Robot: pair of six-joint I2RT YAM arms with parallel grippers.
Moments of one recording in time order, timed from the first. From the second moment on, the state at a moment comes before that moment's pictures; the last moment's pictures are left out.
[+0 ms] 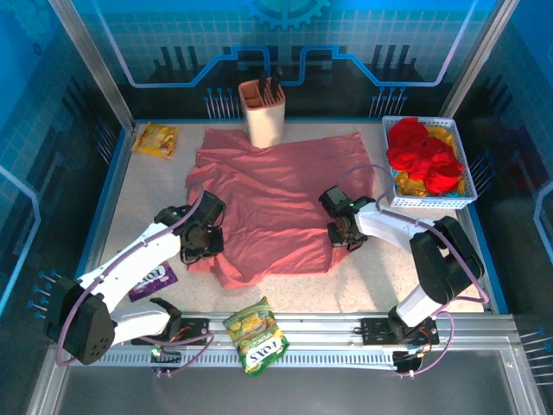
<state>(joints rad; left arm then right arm) -0.45 1.19 0.85 -1.00 -0.06 -0.69 0.54 1.59 0.91 -0.73 0.23 0.44</state>
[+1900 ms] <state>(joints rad) -0.36 1.02 2.25 -0.84 0.06 -0.13 0.43 0.64 1.66 -0.80 0.32 0.17</state>
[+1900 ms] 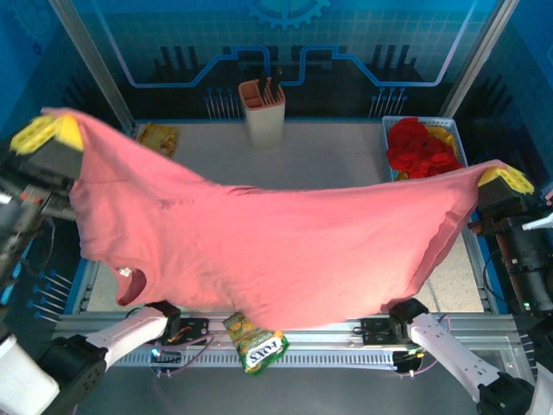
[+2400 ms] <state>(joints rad) -0.13 1.24 1.50 -0.59 -0.02 -0.19 0.39 1.08 1.30 -0.80 0.34 0.21</state>
